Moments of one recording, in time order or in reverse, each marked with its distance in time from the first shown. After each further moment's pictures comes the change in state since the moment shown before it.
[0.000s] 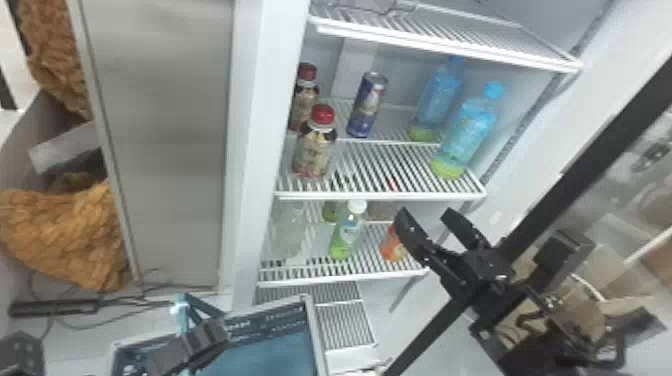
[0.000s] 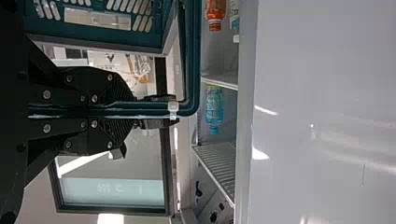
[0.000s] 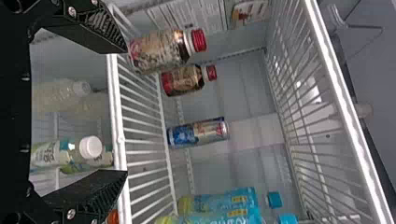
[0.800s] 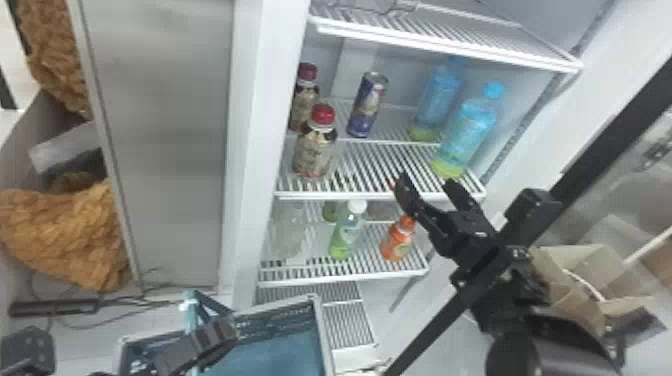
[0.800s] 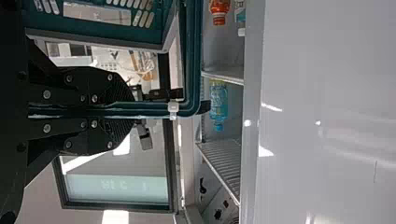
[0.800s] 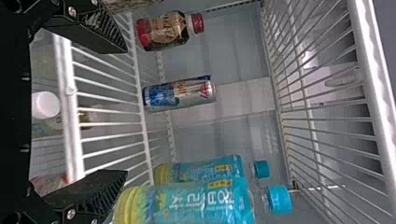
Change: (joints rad) left arm -0.006 0.017 -0.042 0.000 0.036 -0.022 0.015; right arm -0.263 0.010 0.035 0.223 0.127 -0.039 -0.080
